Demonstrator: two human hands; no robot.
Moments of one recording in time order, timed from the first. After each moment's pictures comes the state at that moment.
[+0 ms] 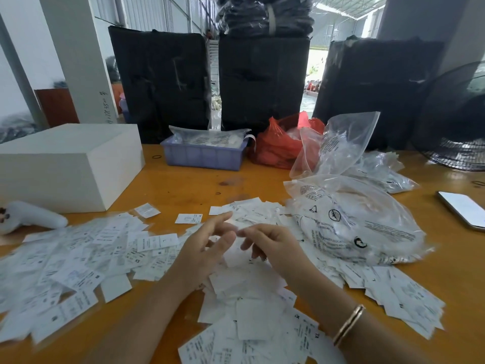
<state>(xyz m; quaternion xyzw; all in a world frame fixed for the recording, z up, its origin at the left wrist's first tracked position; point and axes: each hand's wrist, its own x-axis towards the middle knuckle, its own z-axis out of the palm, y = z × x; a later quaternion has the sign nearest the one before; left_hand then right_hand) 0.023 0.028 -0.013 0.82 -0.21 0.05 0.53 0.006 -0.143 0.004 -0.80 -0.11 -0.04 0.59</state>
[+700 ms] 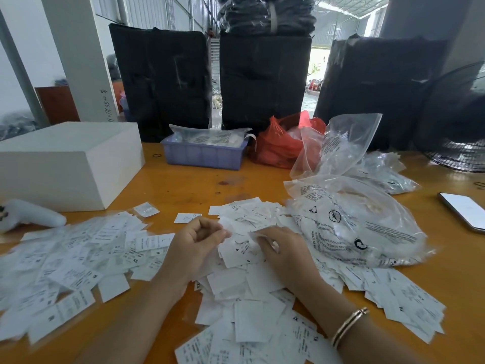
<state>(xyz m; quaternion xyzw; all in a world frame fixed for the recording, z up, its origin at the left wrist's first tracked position) 0.028 0.026 -0.015 0.71 -0.07 0.06 0.70 0.014 -0.159 -0.022 -0.91 -0.12 -0.23 0.32</state>
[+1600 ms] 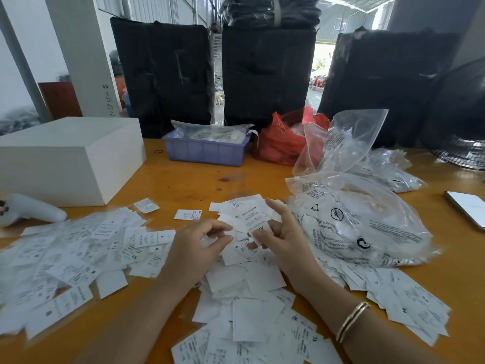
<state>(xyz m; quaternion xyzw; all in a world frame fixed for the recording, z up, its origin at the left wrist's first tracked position) 0.027 0.027 -0.021 0.84 -0.21 0.24 0.44 0.015 -0.155 -0.014 -0.70 -0.11 -0.07 0.70</state>
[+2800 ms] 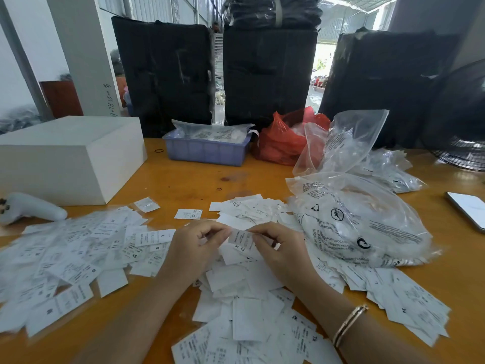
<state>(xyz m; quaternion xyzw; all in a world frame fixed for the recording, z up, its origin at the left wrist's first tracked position) 0.029 0.028 -0.019 0.83 -0.19 0.20 0.48 0.011 -0.153 -0.020 -0.83 -0.16 -0.23 0.47</state>
